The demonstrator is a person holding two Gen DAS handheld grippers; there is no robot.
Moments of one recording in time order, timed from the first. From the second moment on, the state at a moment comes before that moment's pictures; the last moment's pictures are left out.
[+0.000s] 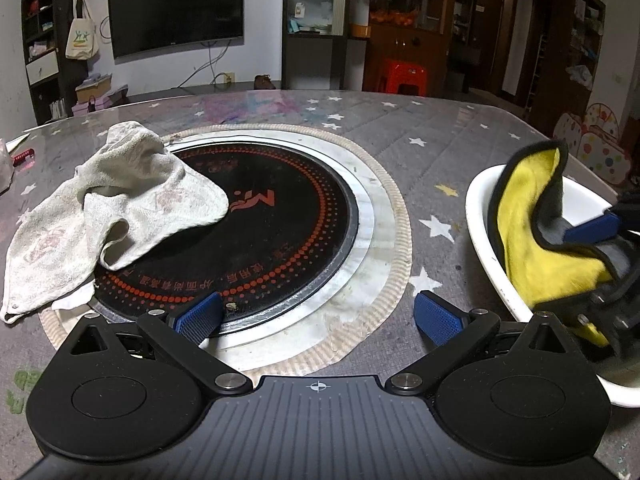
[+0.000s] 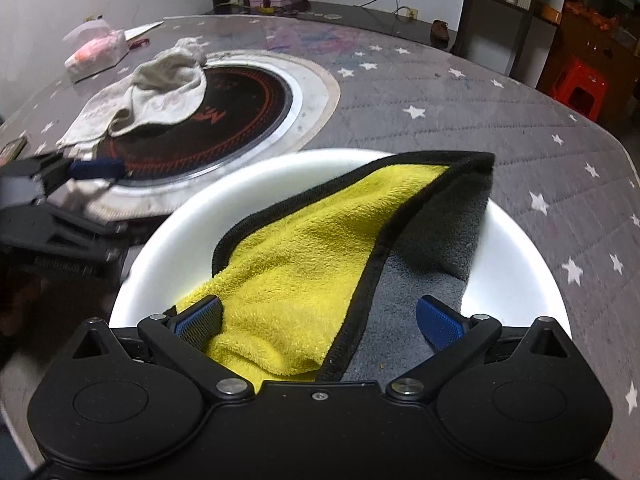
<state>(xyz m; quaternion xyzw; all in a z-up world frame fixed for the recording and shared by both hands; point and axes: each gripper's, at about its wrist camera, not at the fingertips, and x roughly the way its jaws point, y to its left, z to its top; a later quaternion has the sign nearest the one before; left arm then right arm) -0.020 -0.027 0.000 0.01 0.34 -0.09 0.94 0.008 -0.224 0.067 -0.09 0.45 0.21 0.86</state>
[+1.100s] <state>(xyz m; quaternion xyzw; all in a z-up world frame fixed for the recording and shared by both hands) -0.020 -0.027 0.000 0.01 0.34 -0.09 0.94 -0.019 -0.242 0.071 -0.11 0.48 0.21 0.85</state>
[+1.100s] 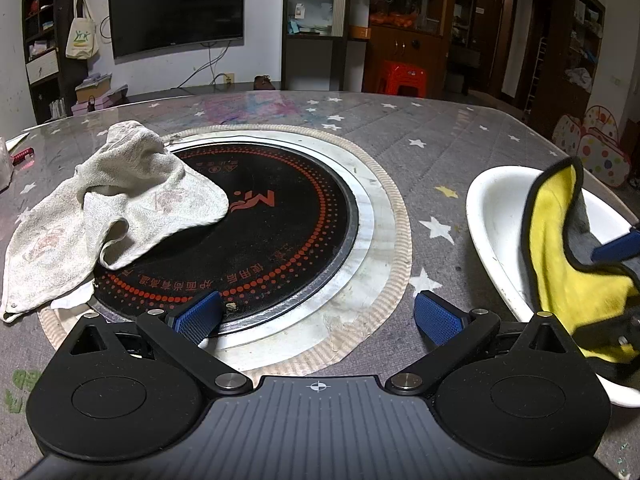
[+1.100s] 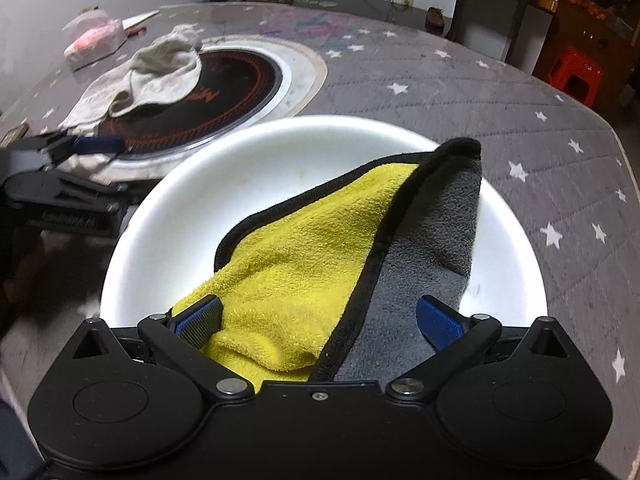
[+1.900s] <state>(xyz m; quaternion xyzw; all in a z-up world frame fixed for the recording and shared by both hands) -0.020 -0.028 0.001 0.01 0.34 -0.09 0.94 0.027 -0.225 0.065 -0.09 0.44 0.20 0.87</state>
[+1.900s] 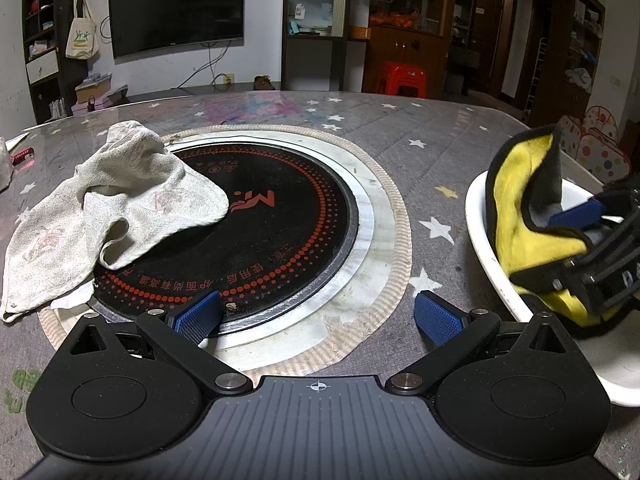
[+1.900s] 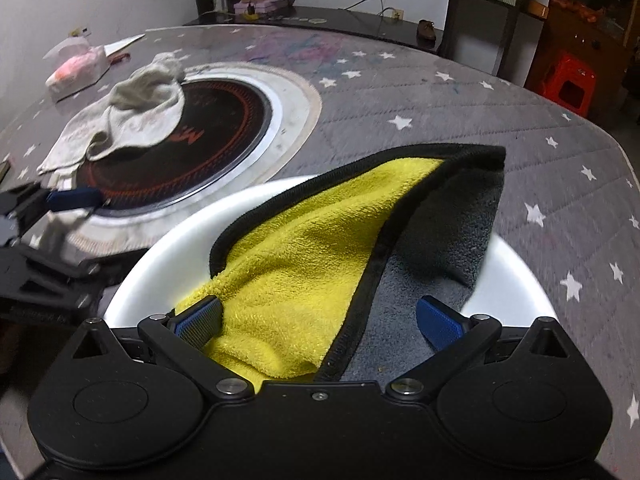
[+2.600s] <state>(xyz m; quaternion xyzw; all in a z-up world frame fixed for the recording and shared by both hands) -0.019 -0.028 0.000 0.01 0.34 -0.09 0.94 -0.009 -0.247 0.070 -0.10 0.47 0.21 0.85</state>
